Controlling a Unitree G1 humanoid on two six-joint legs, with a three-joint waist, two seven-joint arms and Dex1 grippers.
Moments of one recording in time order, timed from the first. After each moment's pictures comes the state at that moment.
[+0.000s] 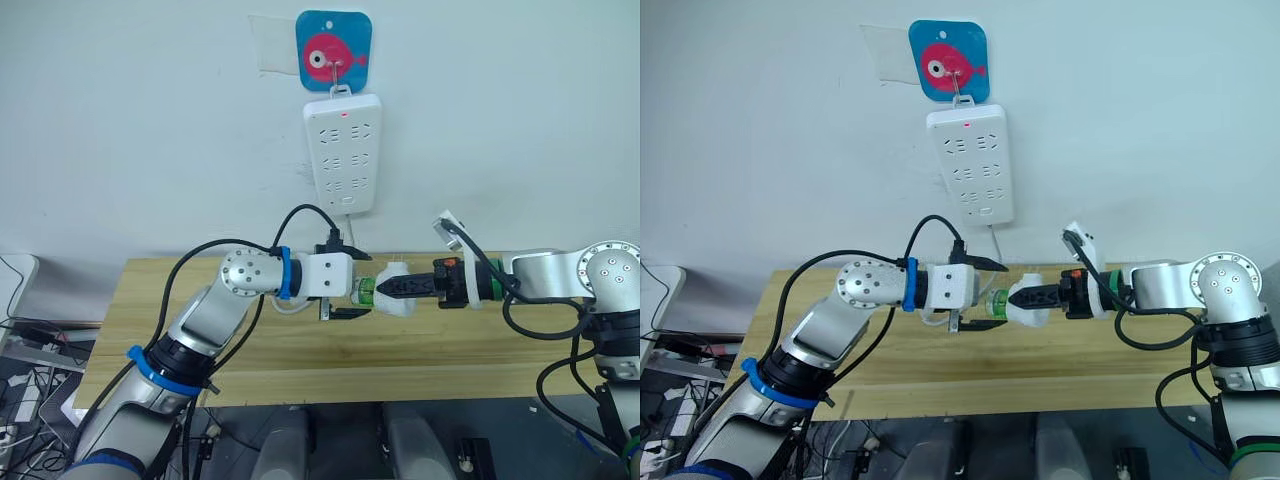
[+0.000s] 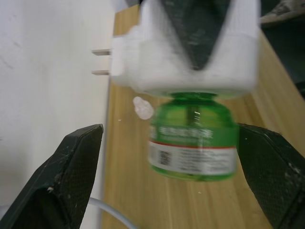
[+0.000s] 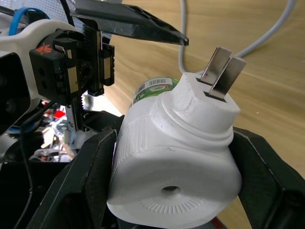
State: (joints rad) left arm -0.59 0.54 -0.40 -0.13 0.02 0.15 -1.04; right arm -0.66 -0.74 0.07 -0.02 1.70 1.40 -0.03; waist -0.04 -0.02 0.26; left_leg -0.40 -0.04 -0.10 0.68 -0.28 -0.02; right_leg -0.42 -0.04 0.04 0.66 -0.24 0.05
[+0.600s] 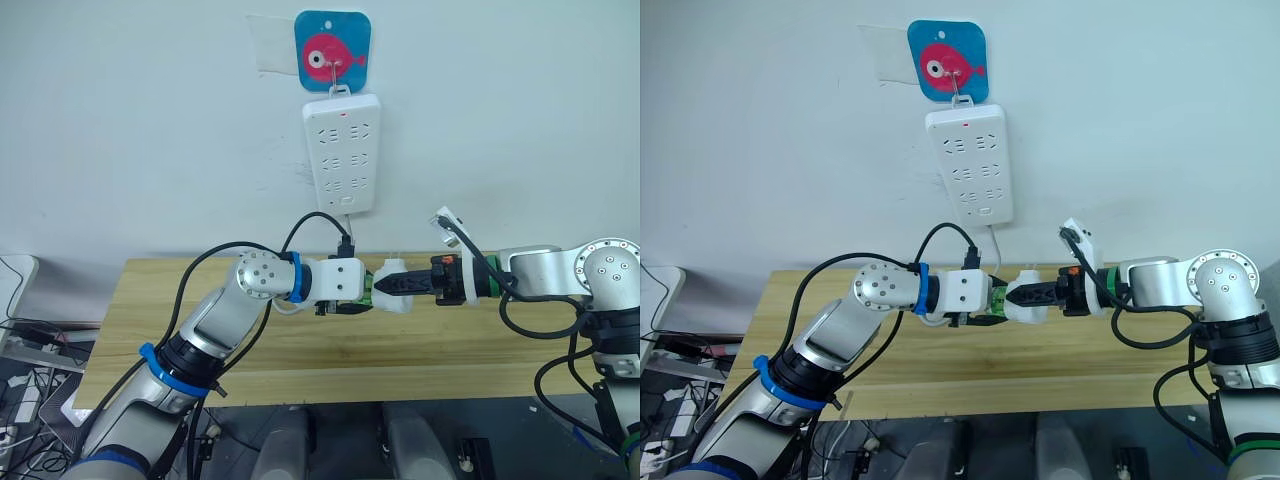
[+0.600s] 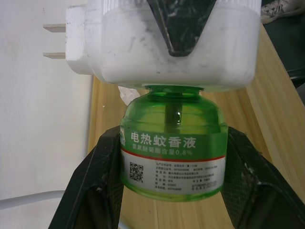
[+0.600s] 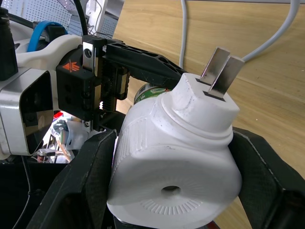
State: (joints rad) left arm -0.60 0.53 -0.45 -0.15 0.07 0.25 -1.05; right arm -0.68 -0.73 0.07 -0.03 1.70 1.39 -0.03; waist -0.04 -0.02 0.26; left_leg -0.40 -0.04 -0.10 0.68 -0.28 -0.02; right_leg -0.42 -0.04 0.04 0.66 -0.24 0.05
